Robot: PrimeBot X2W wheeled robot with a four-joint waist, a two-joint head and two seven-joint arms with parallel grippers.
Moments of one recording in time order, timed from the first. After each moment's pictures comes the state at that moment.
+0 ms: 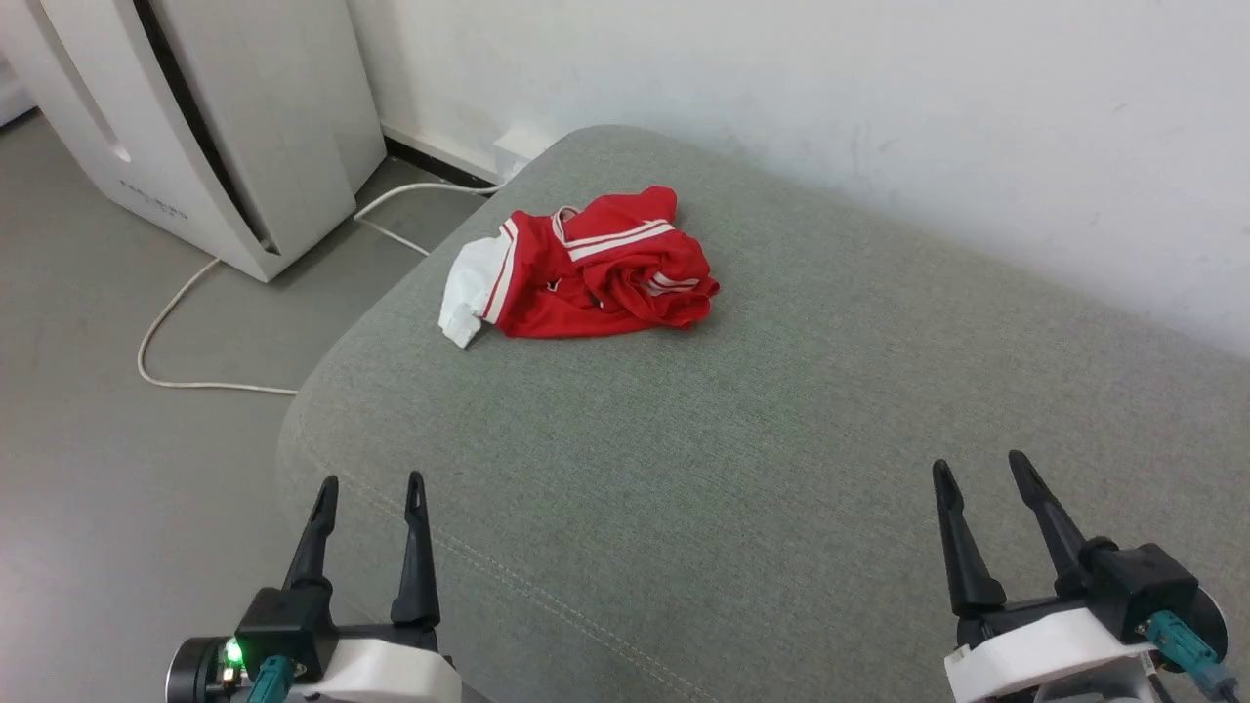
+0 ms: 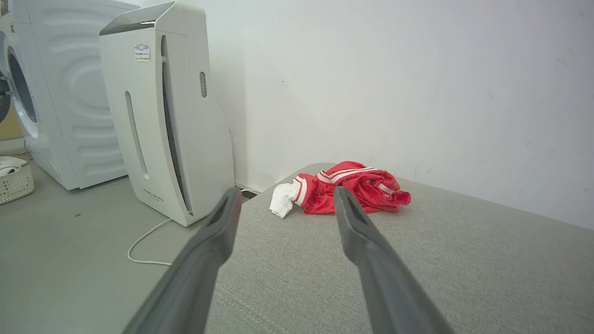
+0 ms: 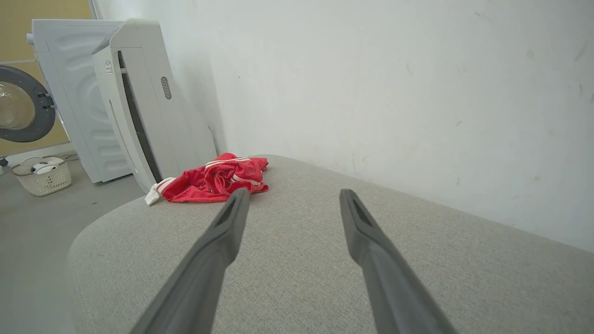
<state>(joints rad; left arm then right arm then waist) 0.08 0.05 -0.04 0.02 -0.08 0.05 -0.26 0.05 -0.05 0.01 0.10 0.13 0.13 -0.26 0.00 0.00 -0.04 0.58</state>
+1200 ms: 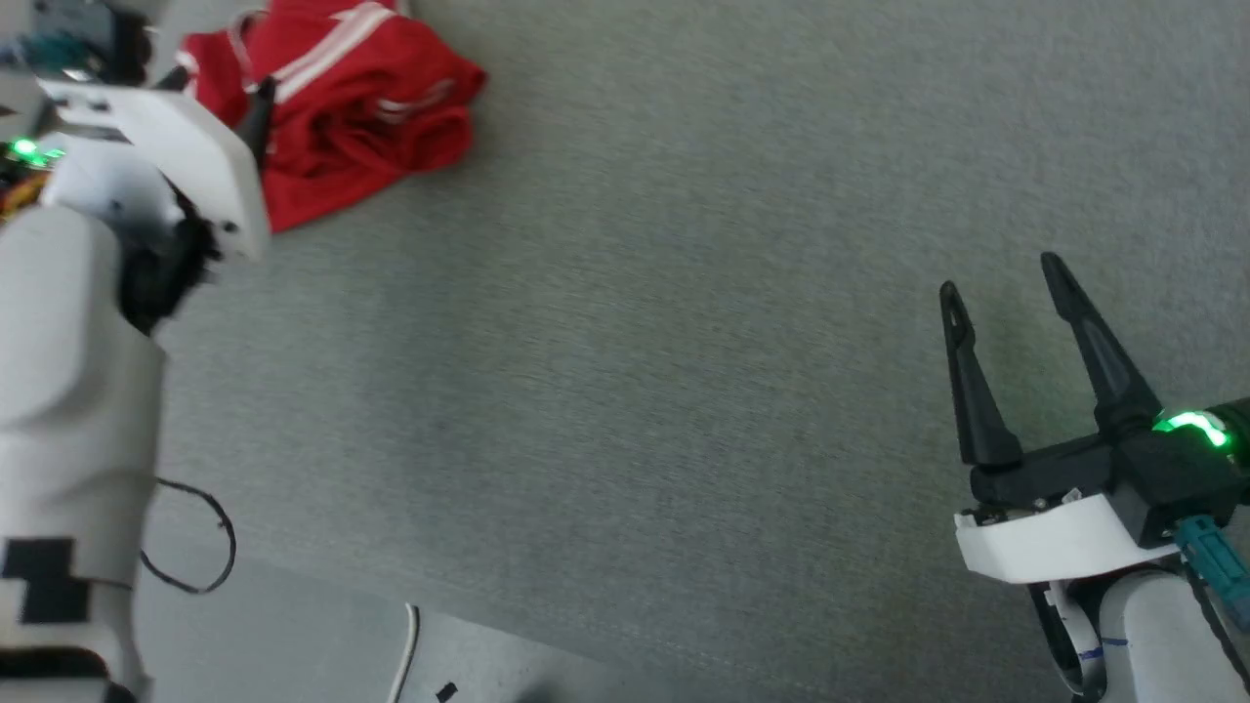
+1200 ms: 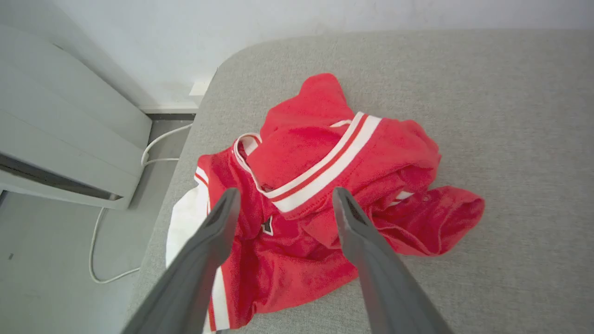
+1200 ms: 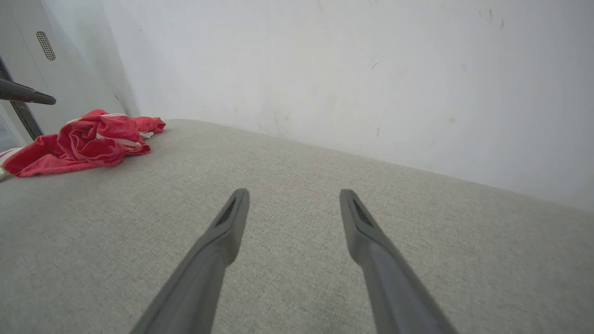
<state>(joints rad) -0.89 0.38 -0.15 0.62 -0.32 -0.12 0.27 -0.12 -0.06 0.04 -0.14 -0.08 0.13 -0.21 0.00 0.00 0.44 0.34</state>
